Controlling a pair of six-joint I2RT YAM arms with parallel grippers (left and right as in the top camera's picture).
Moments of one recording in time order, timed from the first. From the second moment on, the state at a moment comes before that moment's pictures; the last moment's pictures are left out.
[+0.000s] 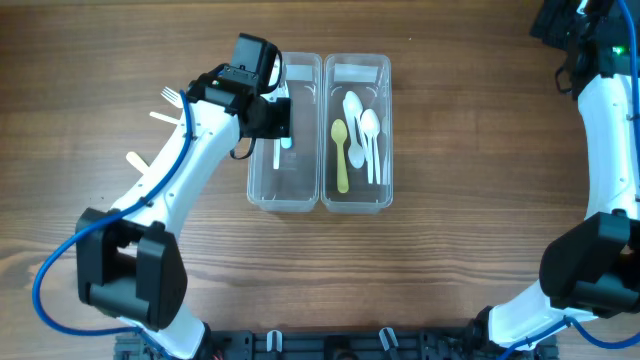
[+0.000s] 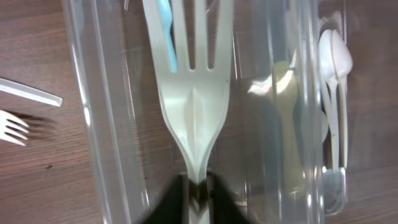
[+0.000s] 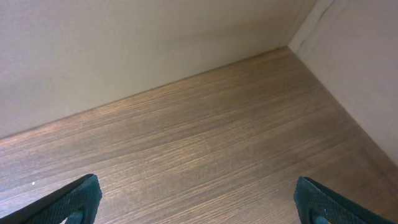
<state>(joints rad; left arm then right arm) -0.34 1.80 1.46 -0.84 0.09 -0.22 -0.21 1.80 1.68 -0.49 0.22 0.07</state>
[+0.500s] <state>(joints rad) -0.03 1.59 1.55 -1.32 0.00 -0.63 -0.21 1.80 1.68 -0.49 0.22 0.07</state>
